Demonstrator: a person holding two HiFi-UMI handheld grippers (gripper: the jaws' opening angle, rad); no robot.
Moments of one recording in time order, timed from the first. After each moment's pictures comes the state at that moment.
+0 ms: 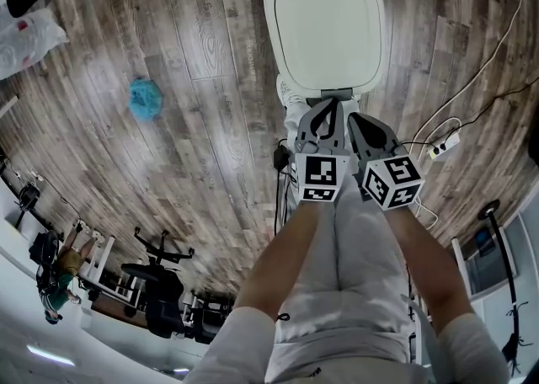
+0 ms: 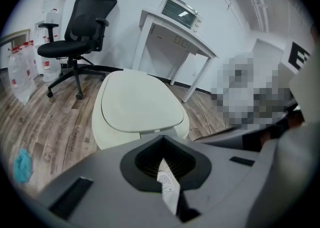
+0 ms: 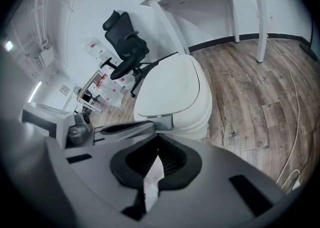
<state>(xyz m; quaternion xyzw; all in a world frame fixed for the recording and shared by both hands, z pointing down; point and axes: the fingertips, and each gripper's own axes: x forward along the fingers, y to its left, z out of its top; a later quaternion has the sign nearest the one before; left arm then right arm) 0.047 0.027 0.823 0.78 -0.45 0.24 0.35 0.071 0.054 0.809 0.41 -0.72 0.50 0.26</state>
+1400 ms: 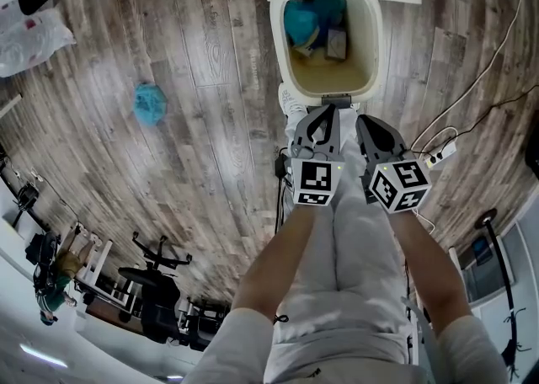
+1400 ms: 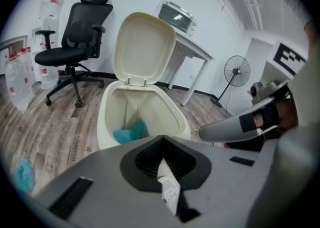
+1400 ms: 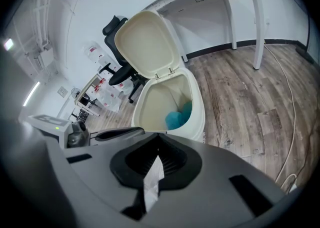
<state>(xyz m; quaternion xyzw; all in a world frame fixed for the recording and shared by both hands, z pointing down) 0.040 0.016 0.805 0.80 -0.45 0.23 0.33 0.090 0.032 0.789 0.43 -0.73 0.48 0.24</state>
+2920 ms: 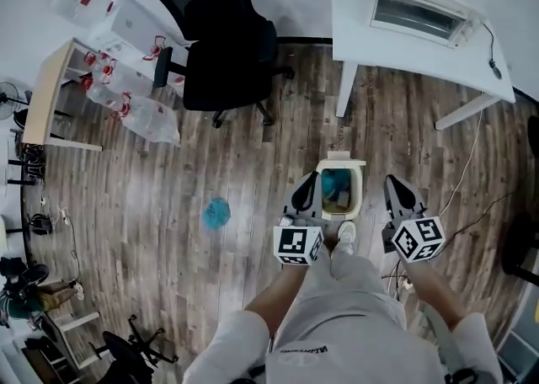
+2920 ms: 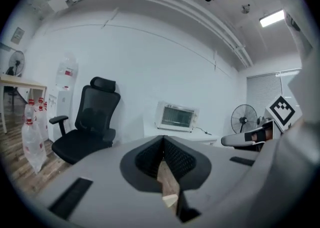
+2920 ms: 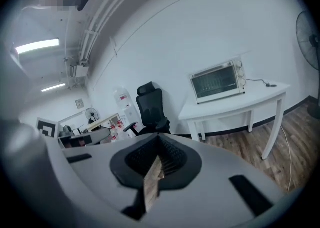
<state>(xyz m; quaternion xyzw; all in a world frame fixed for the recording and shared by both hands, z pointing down) -0.067 -0.120 0.264 0.81 -0.57 0.00 0.13 0.107 -0.124 0.278 0.48 -0.84 0.24 0.06</state>
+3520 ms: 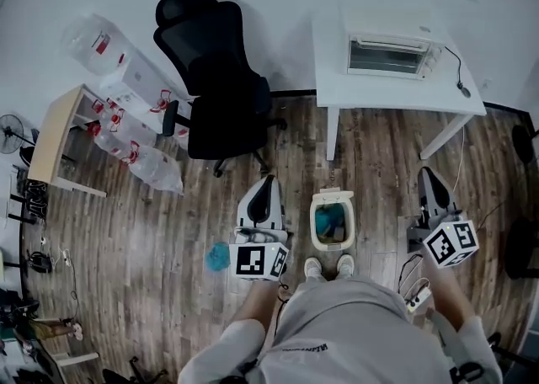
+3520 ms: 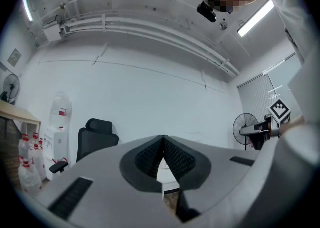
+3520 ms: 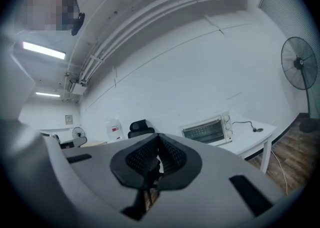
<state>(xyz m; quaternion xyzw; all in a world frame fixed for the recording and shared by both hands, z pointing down) -0.124 -0.100 0.047 0.81 -0.58 -0.07 -0.03 0.195 -0.109 0.060 0.55 -0.82 0.12 -0.07</state>
